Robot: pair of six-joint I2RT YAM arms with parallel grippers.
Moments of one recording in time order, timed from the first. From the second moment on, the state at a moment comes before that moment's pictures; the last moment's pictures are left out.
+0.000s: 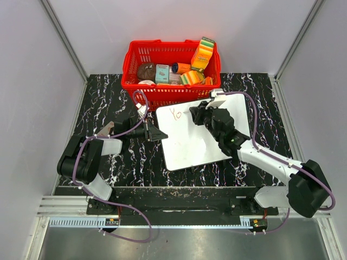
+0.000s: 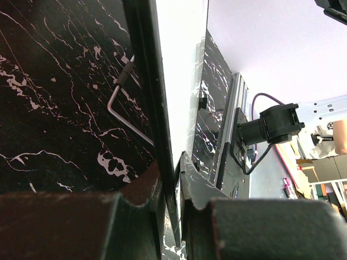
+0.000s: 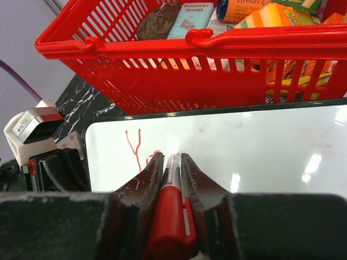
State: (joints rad) left arm -0.24 1.62 0.57 0.76 1.04 -0.63; right arm 0.71 1.28 0.83 0.35 0.27 0.40
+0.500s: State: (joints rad) left arm -0.24 1.62 0.57 0.76 1.04 -0.63; right arm 0.70 1.30 0.84 0.39 0.24 0.41
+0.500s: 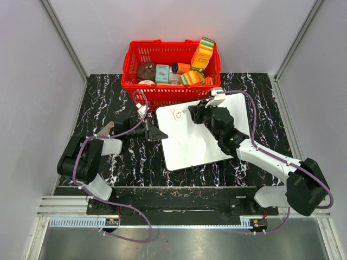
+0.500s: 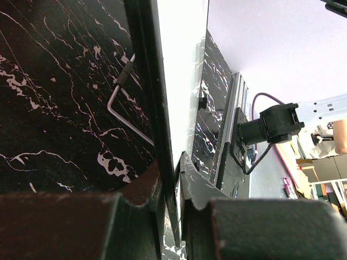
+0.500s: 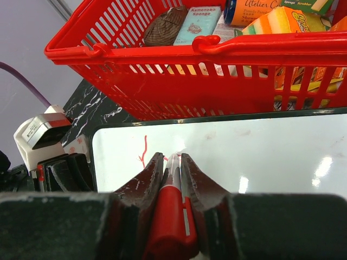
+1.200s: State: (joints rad) left arm -0.24 1.62 0.57 0.76 1.04 -0.63; right arm 0.69 1.28 0.79 0.38 0.22 0.44
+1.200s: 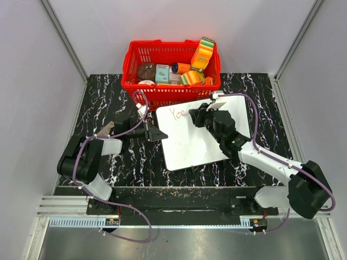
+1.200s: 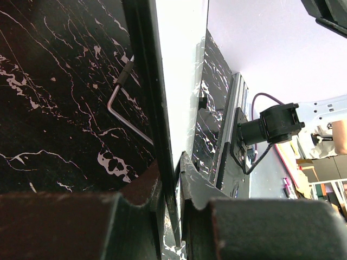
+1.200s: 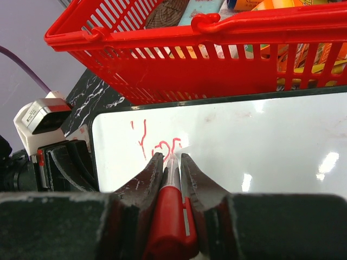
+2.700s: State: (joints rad) left arm -0.24 1.62 0.57 0.76 1.05 -0.63; right arm 0.66 1.27 0.81 0.34 0.24 0.45
